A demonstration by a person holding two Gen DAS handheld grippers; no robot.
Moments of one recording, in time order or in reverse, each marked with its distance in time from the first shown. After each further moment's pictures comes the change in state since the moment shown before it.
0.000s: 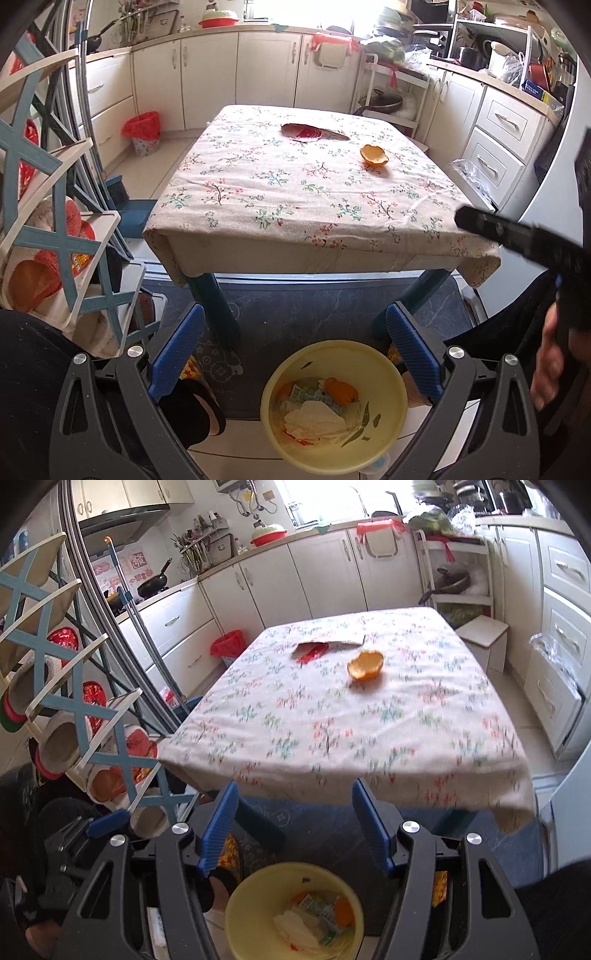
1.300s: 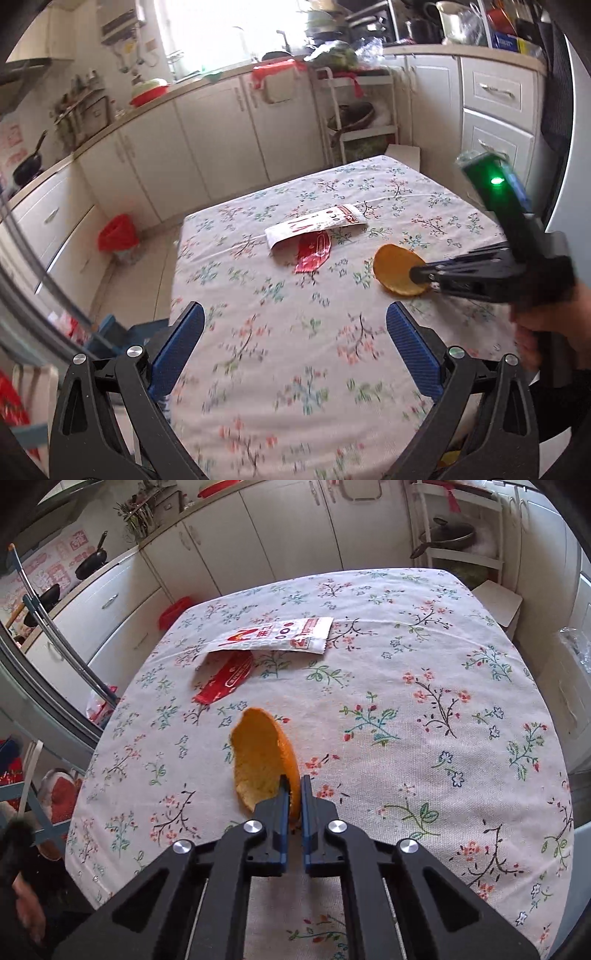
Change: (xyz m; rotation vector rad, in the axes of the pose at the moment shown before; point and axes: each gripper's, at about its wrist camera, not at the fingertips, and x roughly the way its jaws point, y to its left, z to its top) left arm 0.127 -0.021 0.204 0.385 -0.111 0.032; right arm 0.185 -0.076 0.122 0.070 0.226 -0.080
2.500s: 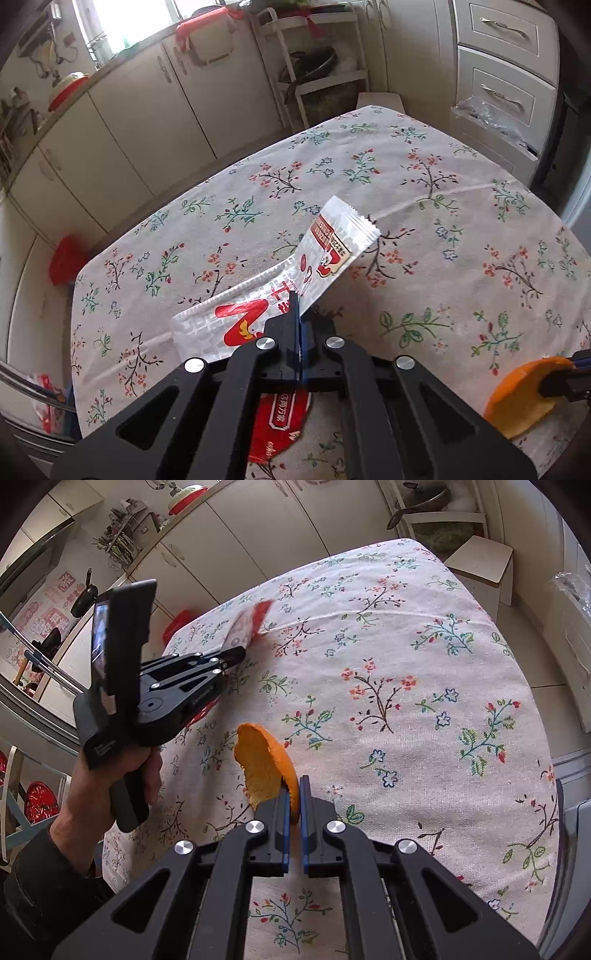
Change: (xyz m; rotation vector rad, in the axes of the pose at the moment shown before) left arm 0.217 -0.048 0.087 0.150 0.167 -0.119; right arm -0.012 -0.057 0.014 0.159 0.054 0.121
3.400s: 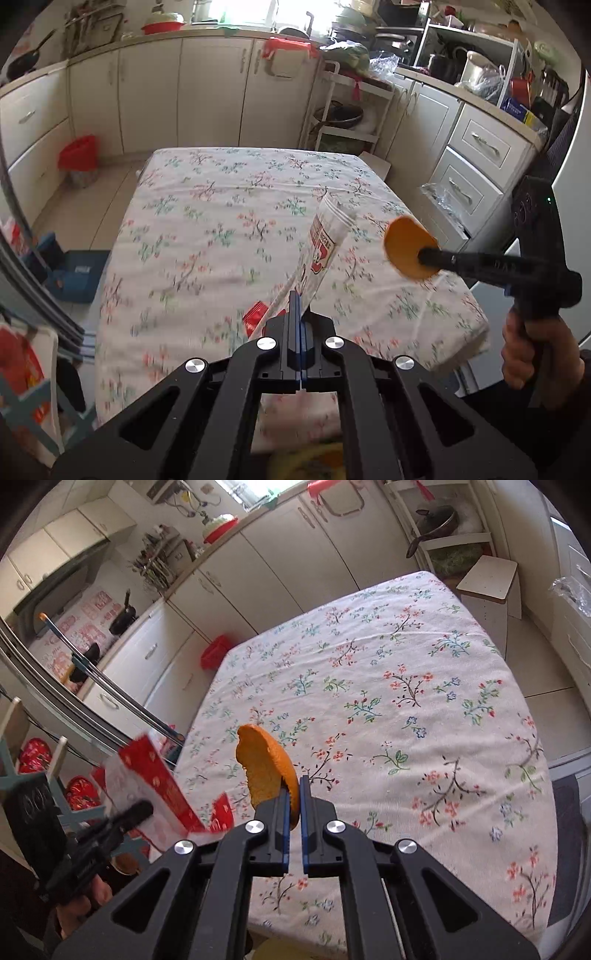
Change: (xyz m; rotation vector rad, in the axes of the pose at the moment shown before) left arm -0.237 0.008 -0.180 -0.456 -0.133 -0.168; right arm -0.066 0.031 -0.044 0.009 -0.141 0.136
